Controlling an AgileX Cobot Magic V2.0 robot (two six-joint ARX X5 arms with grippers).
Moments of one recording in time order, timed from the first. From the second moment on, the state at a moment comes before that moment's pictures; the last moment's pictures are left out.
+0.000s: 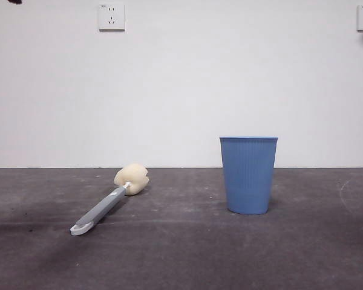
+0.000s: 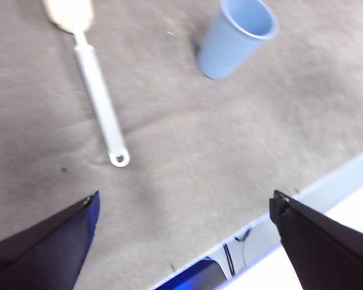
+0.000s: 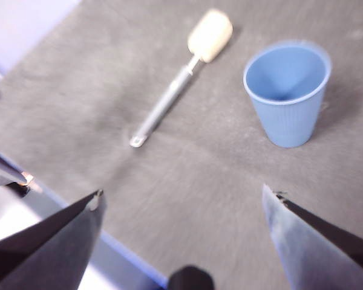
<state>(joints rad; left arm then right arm) -0.60 0.62 0.76 -0.80 0.14 -0.36 0.54 0.59 0.77 -0.73 -0.24 0.20</state>
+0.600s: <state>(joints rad) -0.60 0.62 0.76 -0.83 0.31 -0.35 0.54 0.66 0.96 -1.14 -0.36 0.17</state>
